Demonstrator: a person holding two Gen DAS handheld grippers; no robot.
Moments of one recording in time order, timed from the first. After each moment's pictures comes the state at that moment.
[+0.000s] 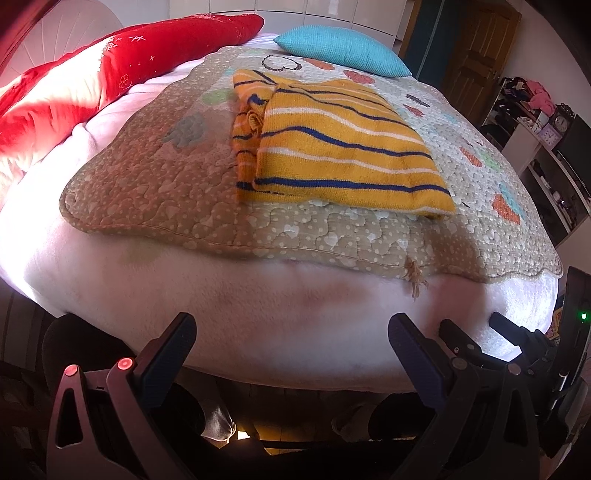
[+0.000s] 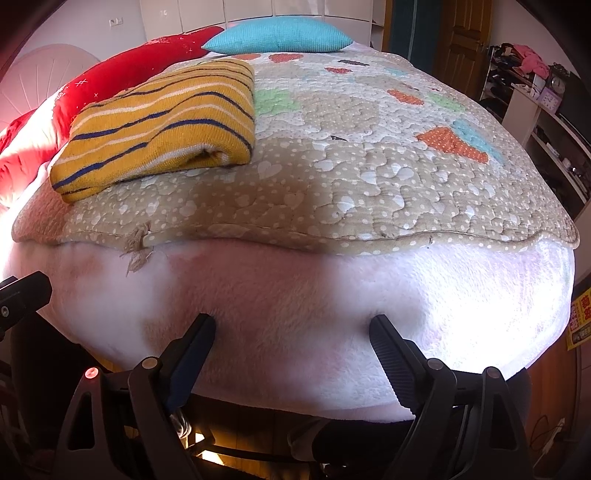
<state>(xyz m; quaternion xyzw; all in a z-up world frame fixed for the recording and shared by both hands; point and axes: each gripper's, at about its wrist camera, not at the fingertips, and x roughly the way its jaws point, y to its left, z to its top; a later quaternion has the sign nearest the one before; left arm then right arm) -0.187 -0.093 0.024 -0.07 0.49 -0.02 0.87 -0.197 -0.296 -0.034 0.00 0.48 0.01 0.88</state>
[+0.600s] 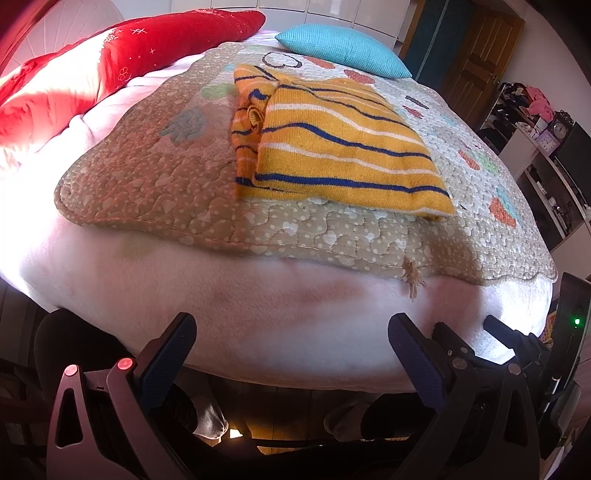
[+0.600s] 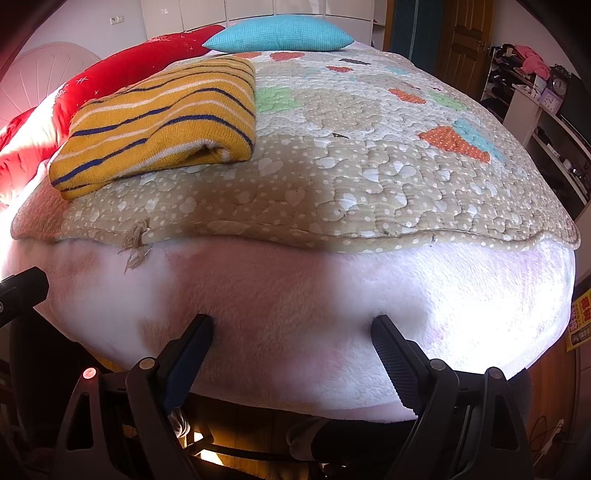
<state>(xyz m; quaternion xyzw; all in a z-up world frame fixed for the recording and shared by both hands) -0.188 -0.090 0.024 -0.08 0.49 -0.03 0.87 -0.198 -0.296 -0.036 0.00 0.48 0.01 0.88</state>
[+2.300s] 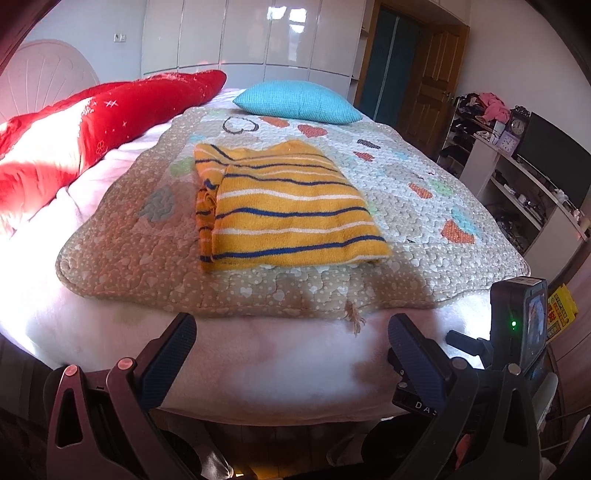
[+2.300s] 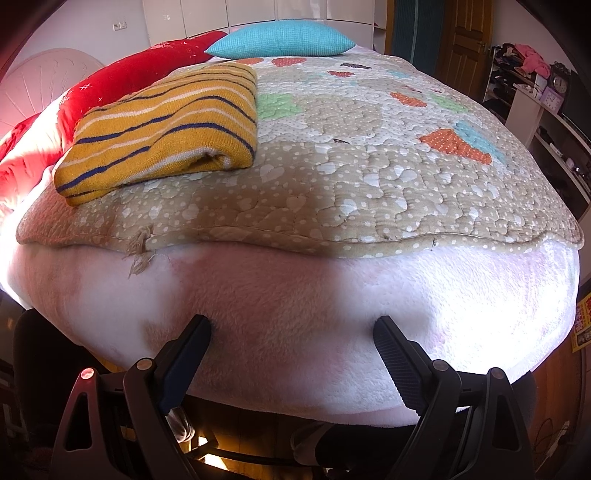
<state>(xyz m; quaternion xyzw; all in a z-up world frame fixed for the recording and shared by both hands) -0.207 -0.111 0.072 -0.03 0.38 -0.09 0.92 -0.199 -0.296 -0.033 0.01 0.47 0.01 0.88</state>
